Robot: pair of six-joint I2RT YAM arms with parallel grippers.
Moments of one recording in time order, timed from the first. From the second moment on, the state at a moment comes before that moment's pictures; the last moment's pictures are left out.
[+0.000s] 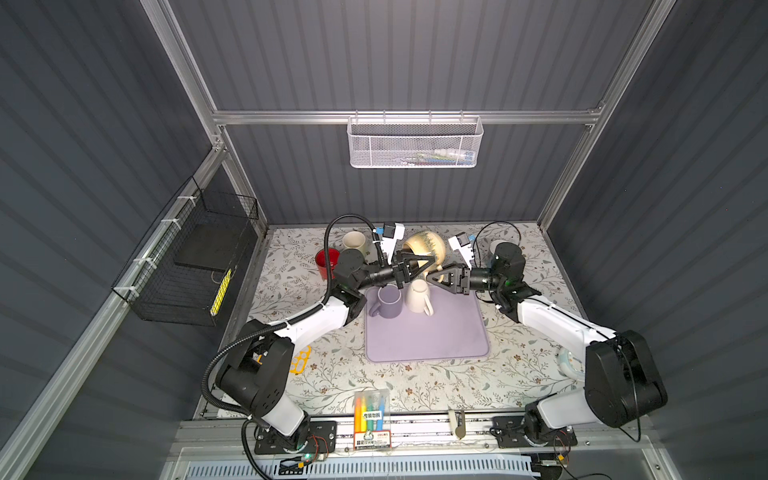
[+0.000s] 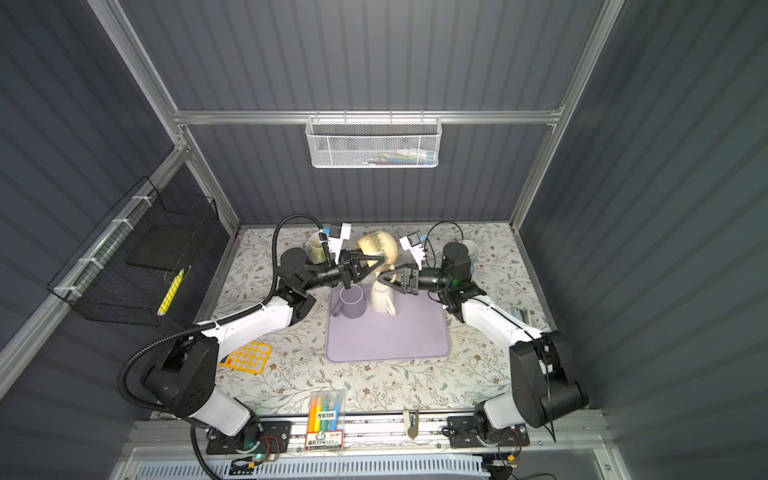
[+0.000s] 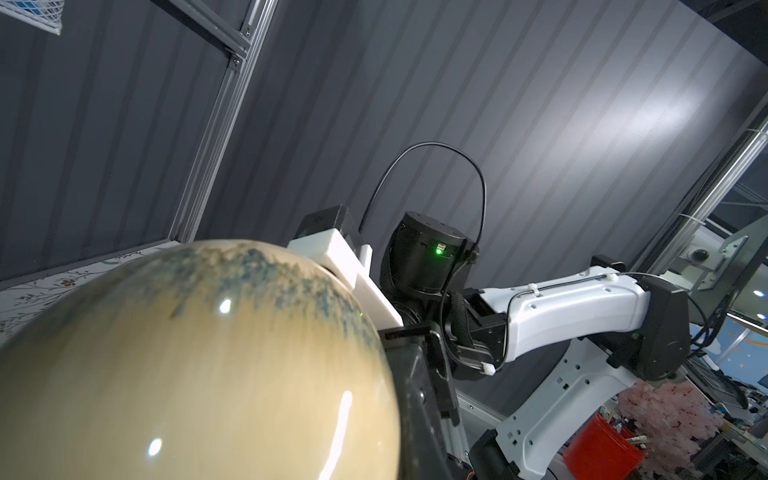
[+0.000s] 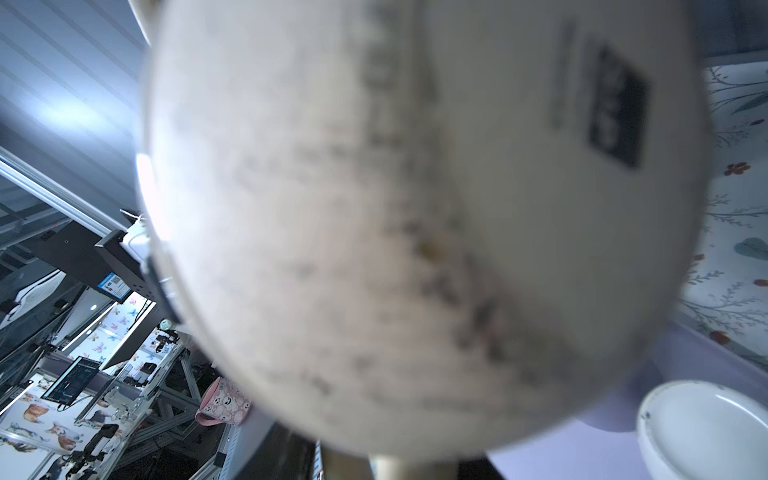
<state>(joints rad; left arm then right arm) -0.60 1.59 0.99 0.89 0.82 -0.70 0.33 1.45 0.87 0.47 -1.15 0.64</state>
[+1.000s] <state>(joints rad) -0.52 1.42 0.99 0.26 0.53 -0.46 0.31 1.44 0.85 0.34 -1.06 0.49</state>
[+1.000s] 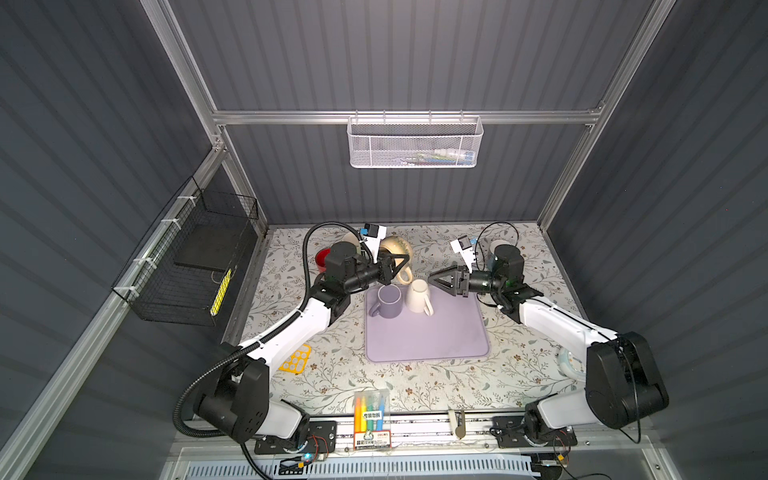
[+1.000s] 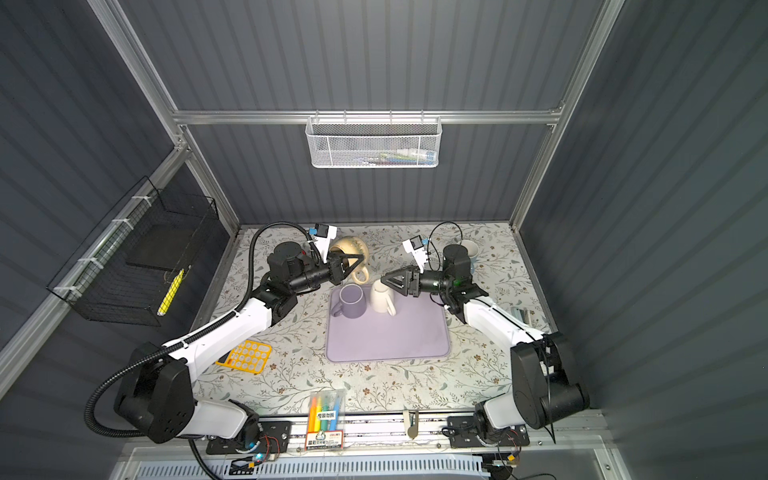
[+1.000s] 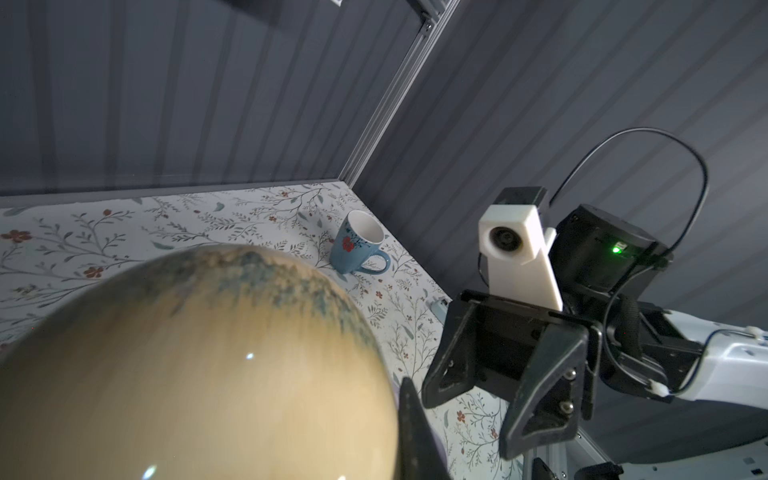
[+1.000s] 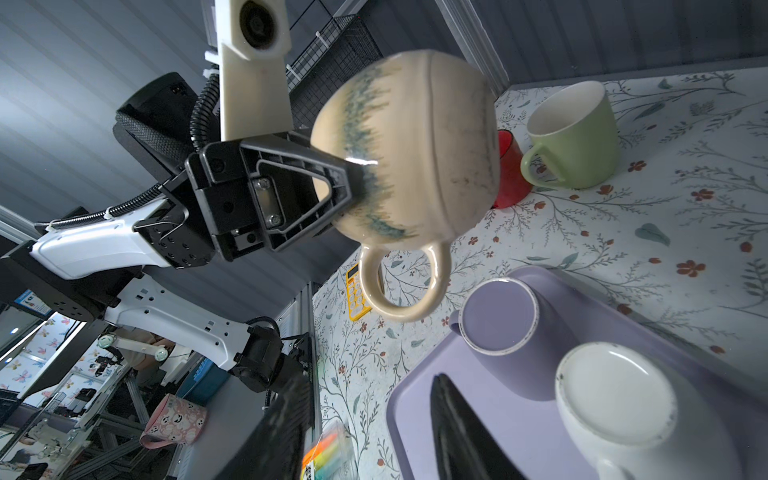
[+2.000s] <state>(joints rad) -0.32 1.38 1.32 -0.63 0.26 -0.15 0.31 1.50 0.85 0.33 -1.05 0.48</state>
